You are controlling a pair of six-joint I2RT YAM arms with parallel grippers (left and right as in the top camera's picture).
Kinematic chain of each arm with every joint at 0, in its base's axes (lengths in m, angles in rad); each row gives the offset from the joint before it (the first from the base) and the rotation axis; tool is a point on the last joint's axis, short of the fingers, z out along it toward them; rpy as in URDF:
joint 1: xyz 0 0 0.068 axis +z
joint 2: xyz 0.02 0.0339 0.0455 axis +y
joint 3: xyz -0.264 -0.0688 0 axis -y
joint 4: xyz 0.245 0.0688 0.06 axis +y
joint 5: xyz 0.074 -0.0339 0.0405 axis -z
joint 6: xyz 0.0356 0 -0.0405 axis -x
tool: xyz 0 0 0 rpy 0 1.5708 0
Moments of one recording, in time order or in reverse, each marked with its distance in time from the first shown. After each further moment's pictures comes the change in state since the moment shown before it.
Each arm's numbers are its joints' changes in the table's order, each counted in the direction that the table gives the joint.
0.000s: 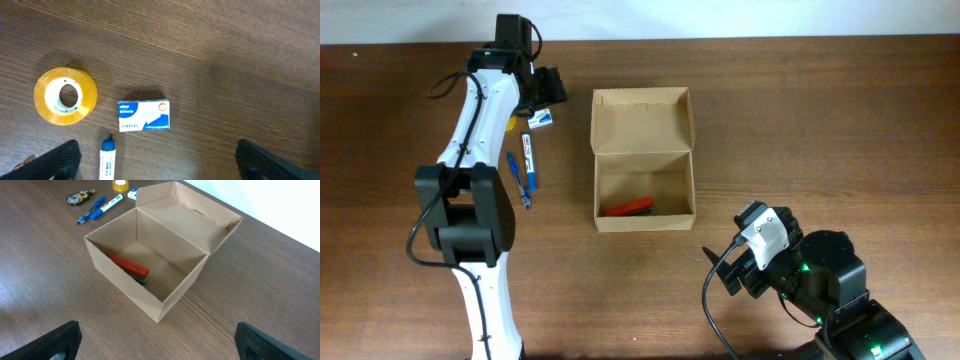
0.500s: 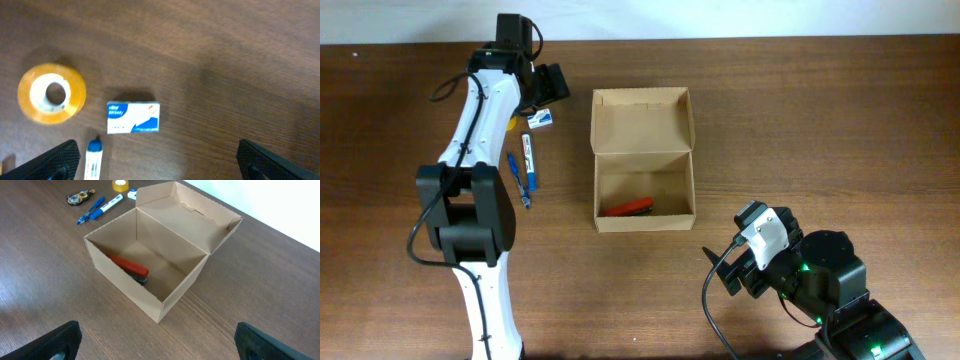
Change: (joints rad) left arm -0.006 0.003 0.000 -0.008 0.018 0.090; right arm 0.000 0.000 0.000 0.000 0.000 0.000
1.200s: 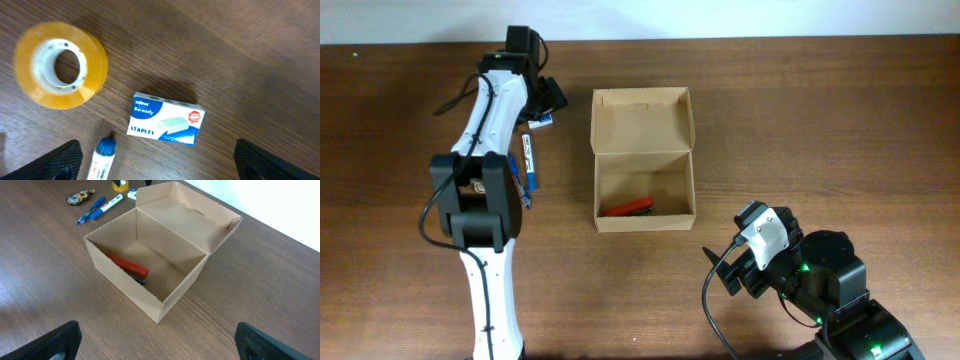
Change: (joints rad) left arm 0.002 0.135 0.080 0.092 -0.079 0.151; right arm 0.000 0.000 0.000 0.000 0.000 -0.001
